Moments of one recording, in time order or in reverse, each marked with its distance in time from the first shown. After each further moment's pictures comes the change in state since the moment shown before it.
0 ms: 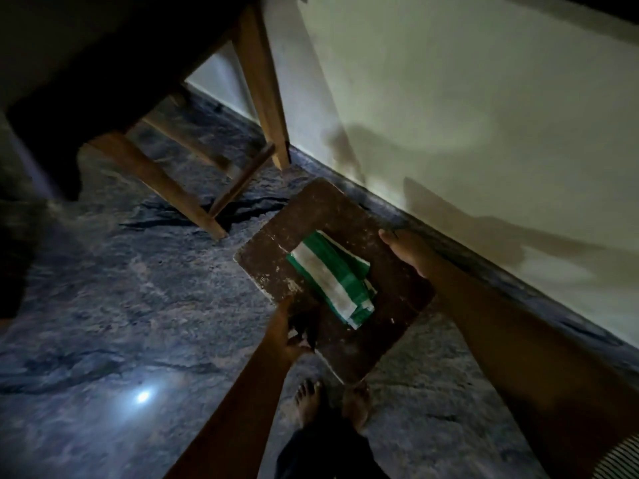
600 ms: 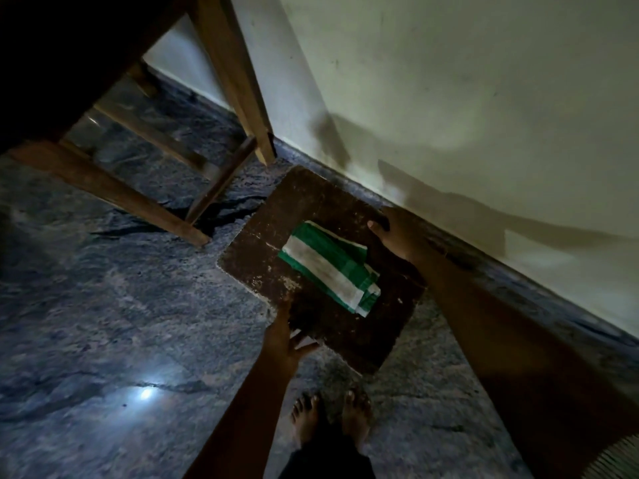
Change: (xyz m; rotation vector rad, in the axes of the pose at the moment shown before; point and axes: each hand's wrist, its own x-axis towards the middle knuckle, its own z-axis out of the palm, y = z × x) left_hand 0.085 0.016 0.040 0.003 -0.017 0.020; right_hand 0.112 0.012 -0.004 -0.315 0.129 -0.248
